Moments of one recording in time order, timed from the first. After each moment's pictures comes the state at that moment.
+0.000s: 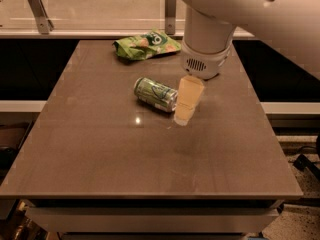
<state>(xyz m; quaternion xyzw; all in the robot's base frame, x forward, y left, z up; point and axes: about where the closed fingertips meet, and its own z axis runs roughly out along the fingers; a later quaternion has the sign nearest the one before) 0.514 -0.097 0.898 -0.50 0.86 -0.08 0.09</state>
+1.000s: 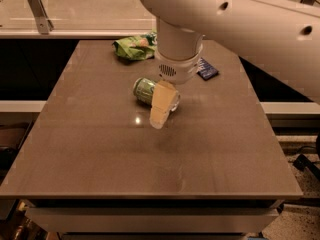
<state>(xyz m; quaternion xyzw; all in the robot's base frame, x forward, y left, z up) 0.522 -0.049 0.872 -0.49 0.87 -0.05 0.07</state>
